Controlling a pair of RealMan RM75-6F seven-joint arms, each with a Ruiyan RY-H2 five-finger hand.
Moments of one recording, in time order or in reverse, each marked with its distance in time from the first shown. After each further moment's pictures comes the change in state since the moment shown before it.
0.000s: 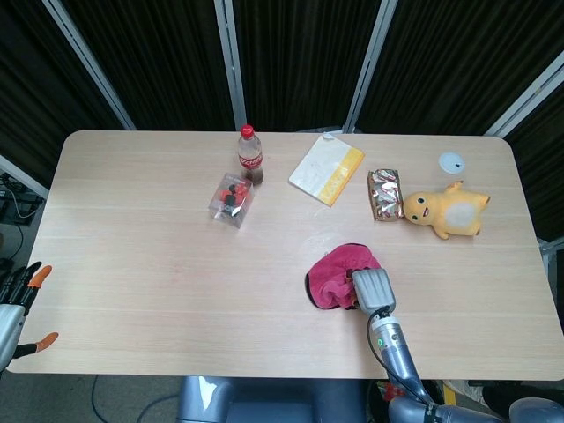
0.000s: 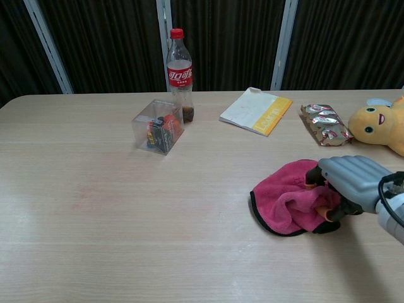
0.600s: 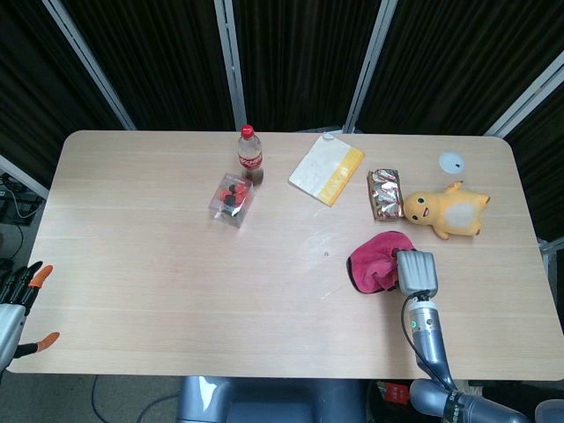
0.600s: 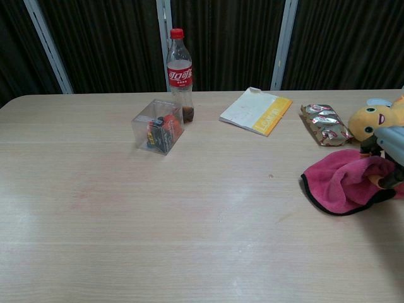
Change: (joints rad) left arm 0.000 -0.002 0.000 0.001 0.006 0.003 -0.006; right arm -0.010 0.107 0.074 0.032 0.096 0.044 -0.011
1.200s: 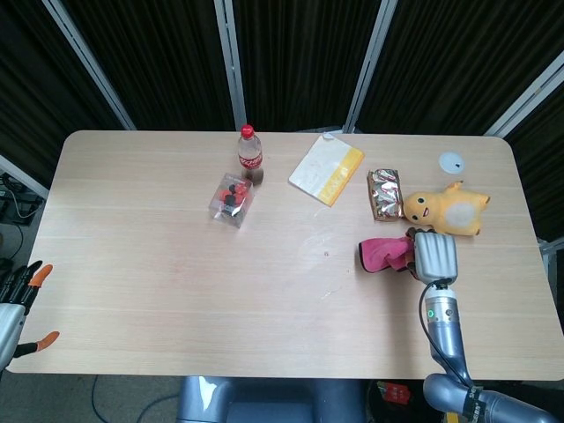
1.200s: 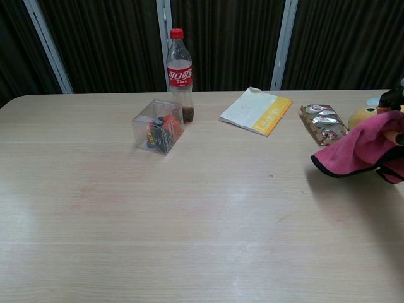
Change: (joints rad) left arm -0.001 -0.001 -0.001 0.003 0.001 0.001 -0.002; right arm 0.007 0.153 0.056 -0.196 -0.019 0.082 0.011
